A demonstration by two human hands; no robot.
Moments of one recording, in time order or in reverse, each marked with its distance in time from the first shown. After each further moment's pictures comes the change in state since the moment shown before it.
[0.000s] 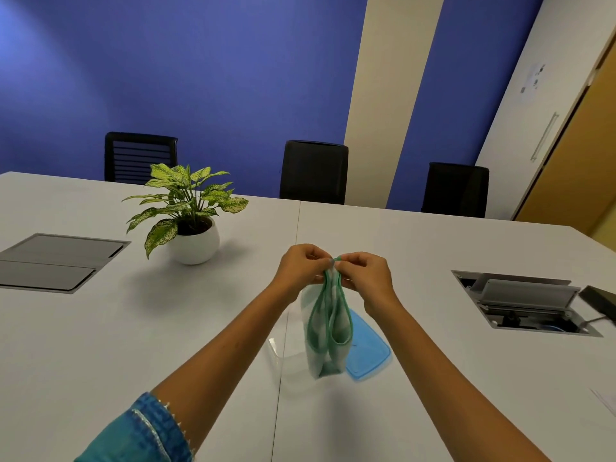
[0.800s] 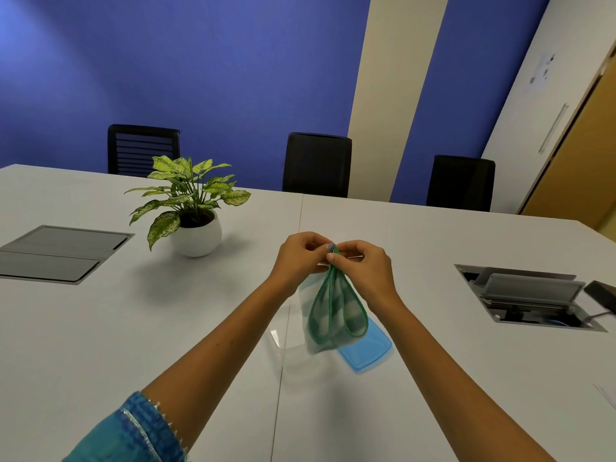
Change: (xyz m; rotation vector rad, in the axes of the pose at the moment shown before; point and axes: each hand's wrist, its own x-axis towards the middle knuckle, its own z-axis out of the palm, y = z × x) left_hand -0.008 0.004 -0.001 -0.036 0.034 0.118; right_hand -0.015 -0.009 -0.001 -0.262 0.009 -0.260
